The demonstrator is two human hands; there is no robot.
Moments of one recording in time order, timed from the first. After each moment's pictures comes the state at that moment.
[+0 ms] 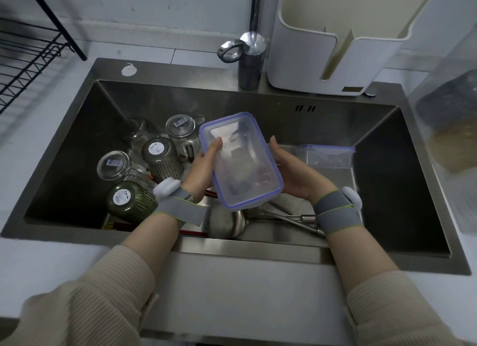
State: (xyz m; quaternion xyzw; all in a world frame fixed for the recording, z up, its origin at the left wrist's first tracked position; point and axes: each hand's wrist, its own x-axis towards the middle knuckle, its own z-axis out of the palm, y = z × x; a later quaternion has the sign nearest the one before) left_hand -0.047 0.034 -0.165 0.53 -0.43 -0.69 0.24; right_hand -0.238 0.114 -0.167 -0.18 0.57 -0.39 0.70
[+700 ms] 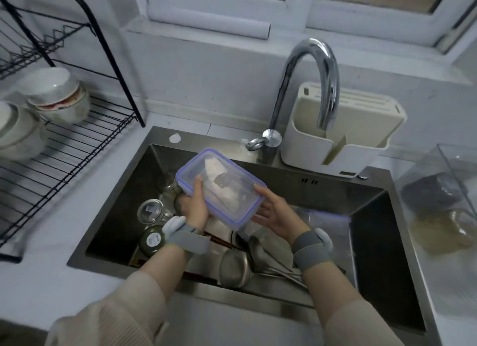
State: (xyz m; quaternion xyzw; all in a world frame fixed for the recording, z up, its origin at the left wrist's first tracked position) left_hand -0.013 0.008 -0.096 0.67 -0.30 -0.54 0.41; right_hand -0.190 0.067 -0.090 -0.15 0.60 -0.45 0.64
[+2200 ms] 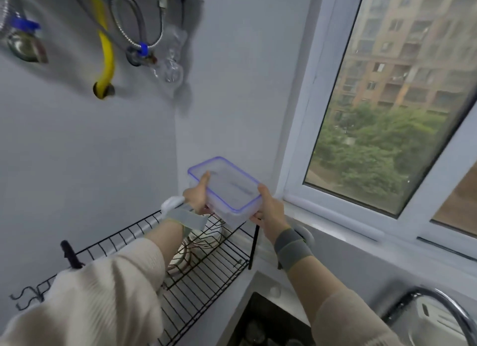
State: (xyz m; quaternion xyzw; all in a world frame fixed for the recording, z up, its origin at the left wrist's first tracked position) left_hand 0.258 -0.237 0.223 0.62 -0.26 -0.53 0.51; right_hand 0.083 -0.208 0.222 -0.30 0.54 -0.54 0.56
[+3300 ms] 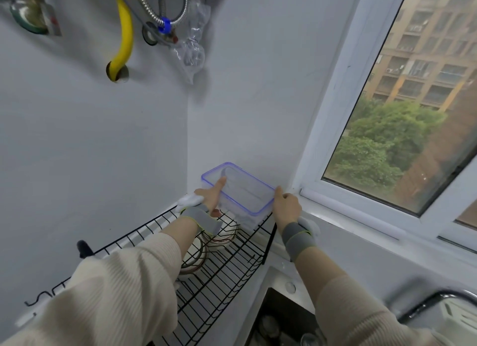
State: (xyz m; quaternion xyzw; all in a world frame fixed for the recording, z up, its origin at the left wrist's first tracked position) left_hand 0.301 -0.251 0.194 0.68 -0.42 -0.46 0.39; right_hand 0.111 -0.249 0.187 -0.44 0.76 -0.42 0.24
